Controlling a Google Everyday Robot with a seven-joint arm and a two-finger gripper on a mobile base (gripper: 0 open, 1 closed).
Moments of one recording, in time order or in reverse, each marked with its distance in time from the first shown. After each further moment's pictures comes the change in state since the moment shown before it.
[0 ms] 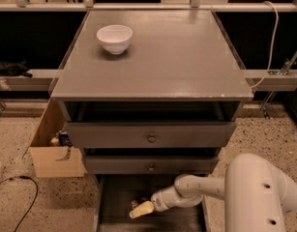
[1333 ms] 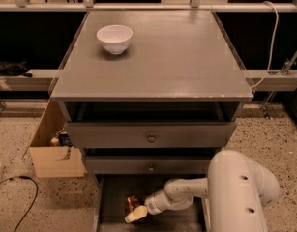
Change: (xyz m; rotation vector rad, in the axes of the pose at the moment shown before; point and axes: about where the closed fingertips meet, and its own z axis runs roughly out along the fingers) arm 0.009 -0.024 0.045 0.101 0.040 -0.078
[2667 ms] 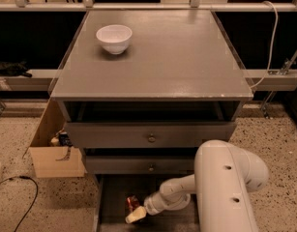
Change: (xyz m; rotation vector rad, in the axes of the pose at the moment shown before) arm 0.008 -0.014 0.001 0.127 0.056 0.000
